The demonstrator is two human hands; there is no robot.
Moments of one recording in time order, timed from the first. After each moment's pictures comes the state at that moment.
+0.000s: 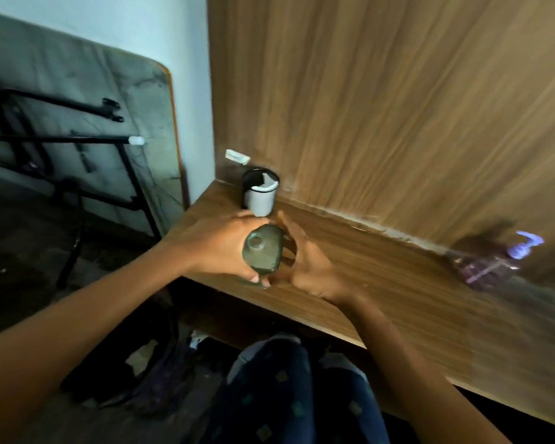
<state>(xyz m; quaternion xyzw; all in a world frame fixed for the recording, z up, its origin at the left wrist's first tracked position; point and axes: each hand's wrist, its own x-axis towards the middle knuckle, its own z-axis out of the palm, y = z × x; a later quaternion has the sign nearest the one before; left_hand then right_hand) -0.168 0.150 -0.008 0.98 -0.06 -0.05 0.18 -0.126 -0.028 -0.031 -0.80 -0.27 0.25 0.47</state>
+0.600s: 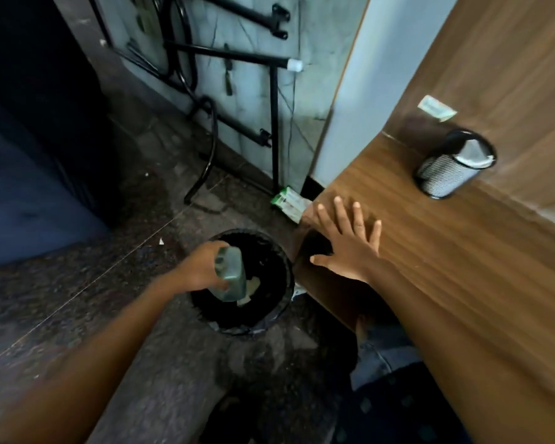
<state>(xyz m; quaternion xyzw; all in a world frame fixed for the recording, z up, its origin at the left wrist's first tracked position) -0.330 0.387 -0.228 0.85 0.30 -0.16 0.41 -0.137 0.180 -0.171 -0.89 -0.39 0.23 -0.02</state>
